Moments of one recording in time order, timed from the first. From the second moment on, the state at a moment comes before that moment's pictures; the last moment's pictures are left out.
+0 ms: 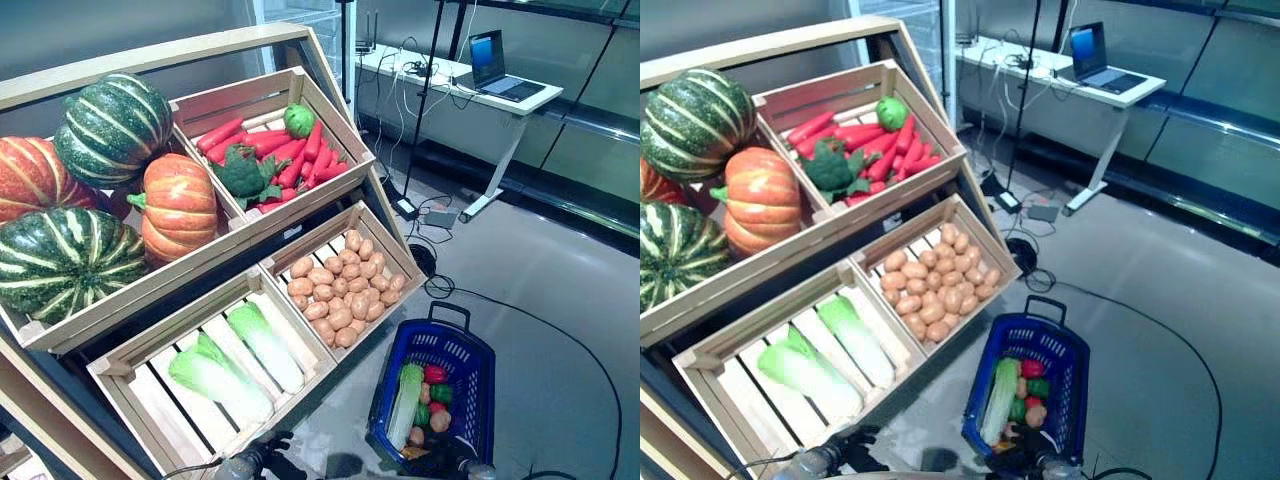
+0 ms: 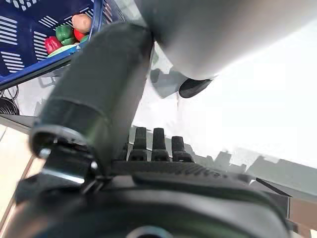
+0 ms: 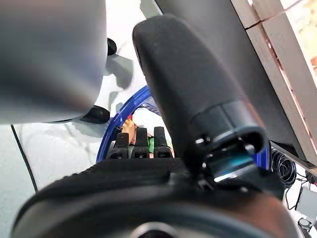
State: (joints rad) left arm -0.03 0.27 -0.46 1.07 0.01 0.04 -0.05; right arm -0.02 -0.22 0.33 1.11 0.28 0.04 0.02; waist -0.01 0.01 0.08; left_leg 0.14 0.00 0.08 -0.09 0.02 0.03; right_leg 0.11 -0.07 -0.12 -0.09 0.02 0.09
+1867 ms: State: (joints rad) left arm -0.17 0.71 -0.37 0.19 0.17 0.11 -0.01; right arm -0.05 -0.33 0.33 1.02 0.34 -0.02 0.02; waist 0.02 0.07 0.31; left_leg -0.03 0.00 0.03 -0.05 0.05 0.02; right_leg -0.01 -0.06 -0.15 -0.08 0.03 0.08
